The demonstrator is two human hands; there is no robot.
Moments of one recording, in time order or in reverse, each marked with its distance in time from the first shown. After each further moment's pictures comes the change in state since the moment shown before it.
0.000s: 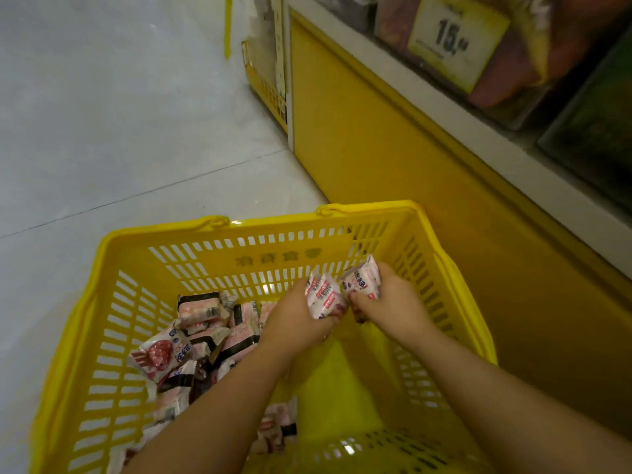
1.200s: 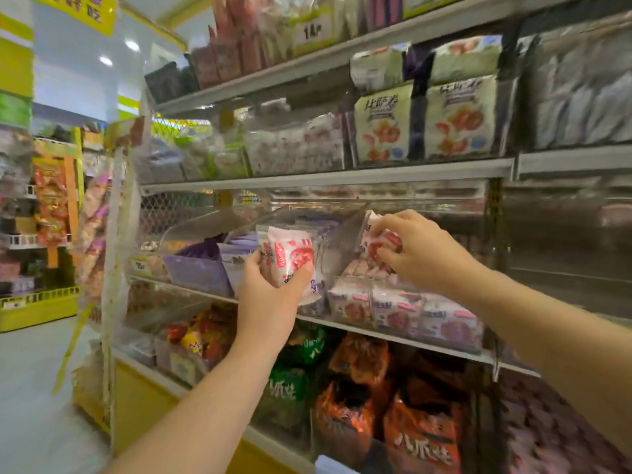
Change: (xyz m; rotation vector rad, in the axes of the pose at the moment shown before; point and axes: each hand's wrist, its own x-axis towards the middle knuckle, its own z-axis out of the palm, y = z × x) left_hand -0.323 0.488 -0.075 -0.727 0.190 0.890; right_hand -0.415 -0.162 -0.493 -0.613 0.946 -0.264
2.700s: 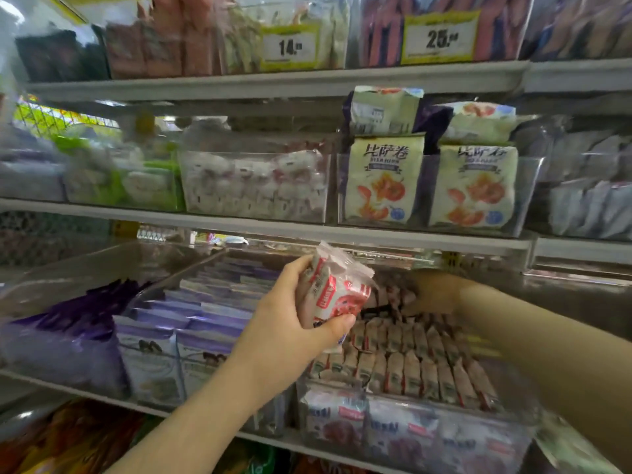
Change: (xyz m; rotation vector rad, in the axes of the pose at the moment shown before) left_hand 0.113 0.004 0.050 -0.081 -0.644 0.307; right_hand 0.134 0.128 0.011 -0.450 -0.376 0.367
